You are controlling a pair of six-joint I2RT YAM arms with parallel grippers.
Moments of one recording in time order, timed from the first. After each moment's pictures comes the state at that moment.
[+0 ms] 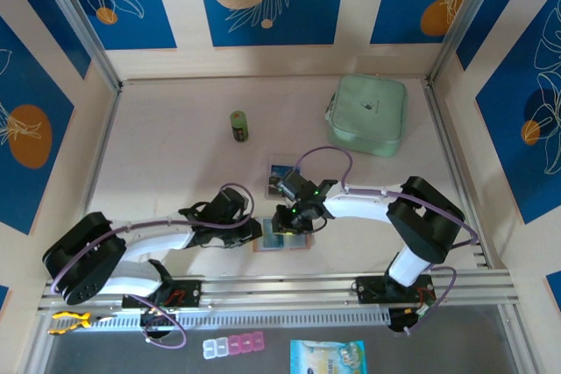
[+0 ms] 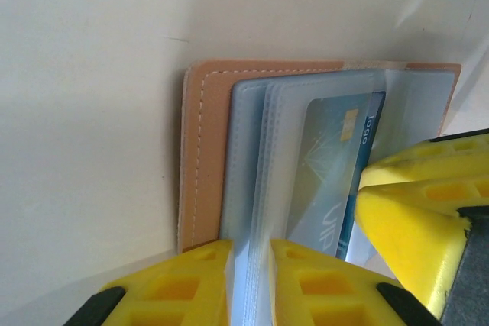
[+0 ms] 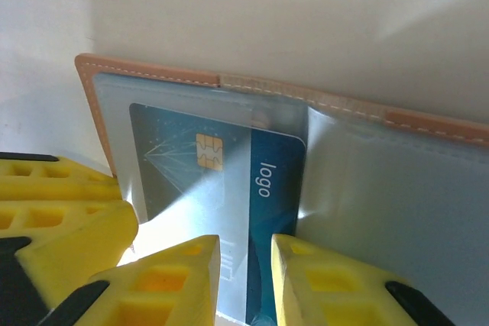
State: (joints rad) left arm -0.83 1.30 0.43 -0.08 0.31 -1.10; right arm 0.91 1.63 0.84 -0.40 -0.33 0.91
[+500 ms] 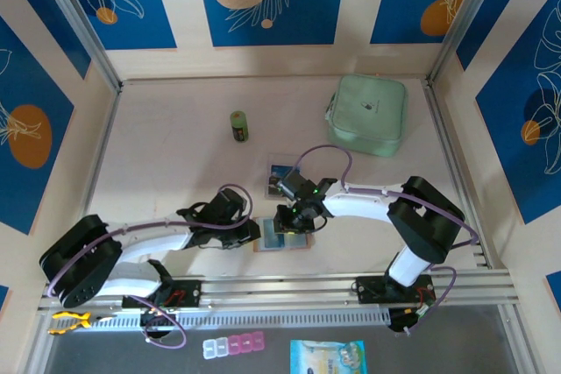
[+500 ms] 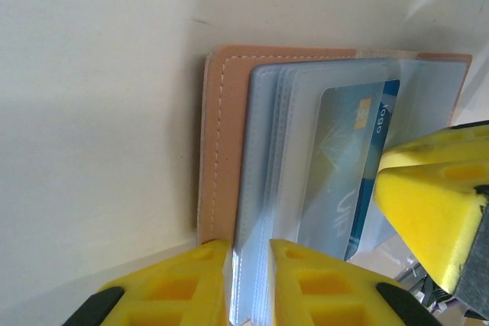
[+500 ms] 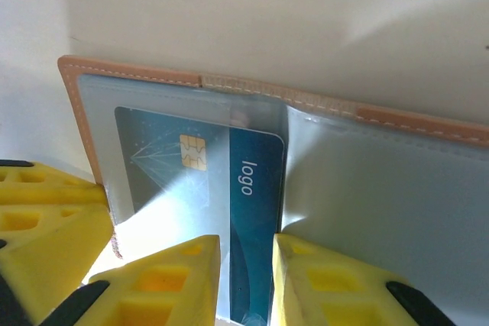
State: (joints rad) left arm -0.83 1.27 0.43 -0.13 0.31 -1.10; right arm 0.91 1.62 0.86 -0.46 -0.31 0.88
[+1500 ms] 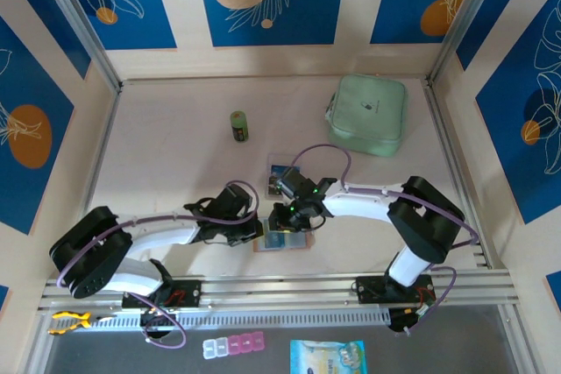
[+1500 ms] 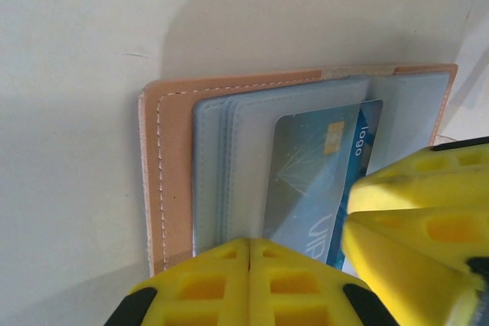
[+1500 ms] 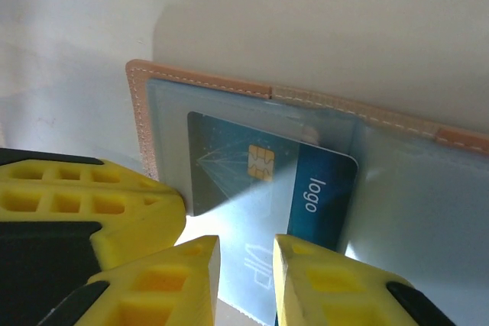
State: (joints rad) left arm -0.84 1.36 0.49 -0.11 0.32 -1.09; right arm 0.91 1.63 0.86 -0.39 -0.36 0.88
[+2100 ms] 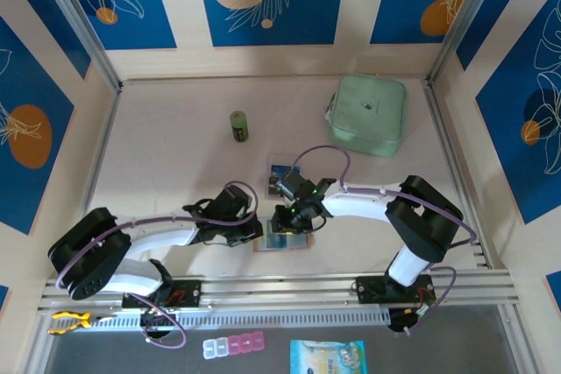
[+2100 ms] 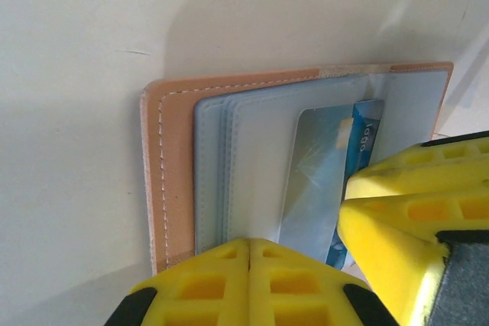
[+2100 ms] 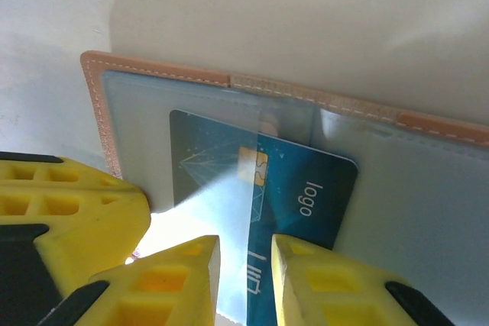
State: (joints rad) left arm -0.84 1.35 0.48 -0.10 0.32 -1.09; right arm 0.91 1.63 0.86 -0.42 -0.34 0.86
